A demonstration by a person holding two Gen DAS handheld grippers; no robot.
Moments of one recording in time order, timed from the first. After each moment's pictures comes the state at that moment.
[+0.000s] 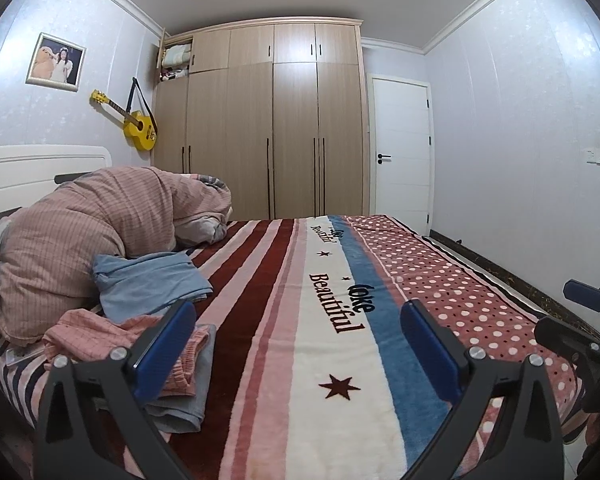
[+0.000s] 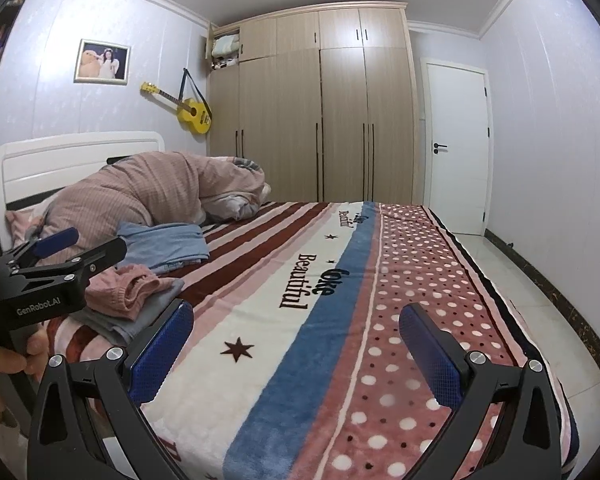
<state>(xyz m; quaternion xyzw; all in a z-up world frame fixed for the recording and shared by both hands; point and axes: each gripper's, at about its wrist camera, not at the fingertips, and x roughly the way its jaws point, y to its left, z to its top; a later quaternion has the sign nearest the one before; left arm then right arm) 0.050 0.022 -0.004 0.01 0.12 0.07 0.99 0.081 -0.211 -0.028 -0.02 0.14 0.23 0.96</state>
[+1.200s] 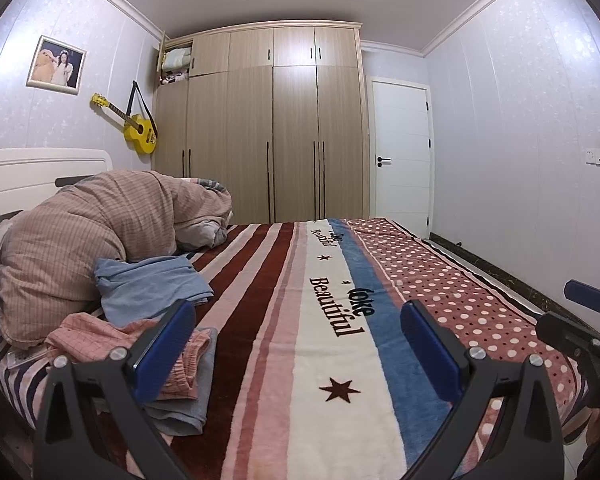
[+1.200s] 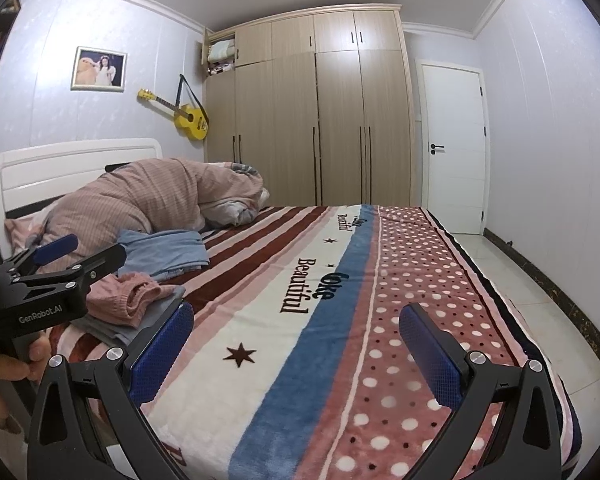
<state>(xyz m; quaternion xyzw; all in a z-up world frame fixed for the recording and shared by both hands) 0.047 0.021 -0.001 0.01 0.11 0.07 0.99 0.076 -0.200 -0.023 -0.02 0.14 0.22 0.97</state>
